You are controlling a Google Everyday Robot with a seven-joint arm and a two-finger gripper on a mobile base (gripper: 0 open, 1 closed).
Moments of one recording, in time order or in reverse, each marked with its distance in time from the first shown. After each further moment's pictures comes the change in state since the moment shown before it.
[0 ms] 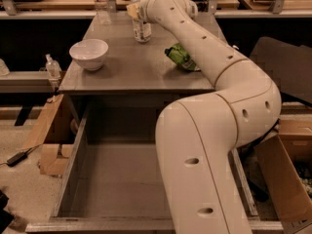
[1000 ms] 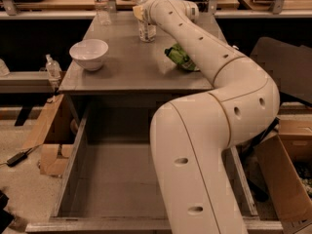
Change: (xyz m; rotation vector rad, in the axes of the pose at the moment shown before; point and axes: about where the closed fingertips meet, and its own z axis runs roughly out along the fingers) arm 0.017 -0.025 0.006 0.079 0.018 -0.009
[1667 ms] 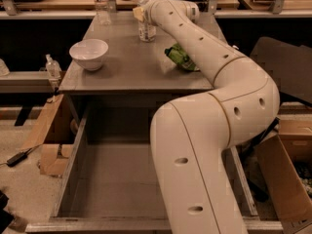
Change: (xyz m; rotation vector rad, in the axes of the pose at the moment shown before) arm -0.001 0.000 0.000 0.000 0.000 0.000
